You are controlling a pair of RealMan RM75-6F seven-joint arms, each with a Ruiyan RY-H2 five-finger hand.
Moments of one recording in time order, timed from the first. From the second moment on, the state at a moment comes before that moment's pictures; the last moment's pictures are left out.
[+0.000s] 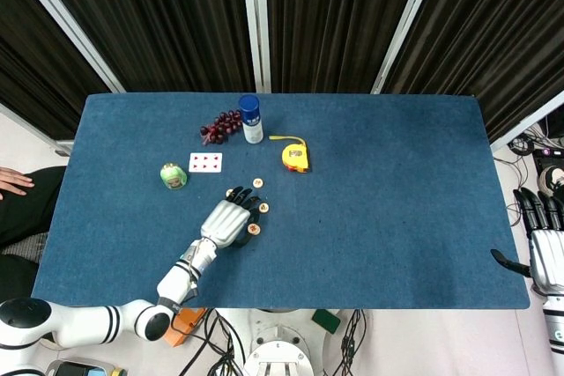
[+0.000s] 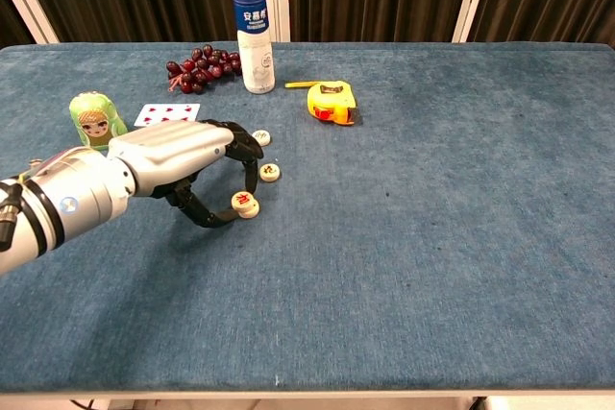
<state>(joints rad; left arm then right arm) -0.71 -1.75 -0.10 -1.44 1.14 0.97 0.48 0.05 -1.09 0.09 -1.58 -1.48 1.52 0.01</state>
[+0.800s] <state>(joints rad) -0.86 -1.80 -0.27 -1.41 0.88 0.91 0.57 0.04 -1.08 0.09 -1.57 -1.48 1.53 0.03</state>
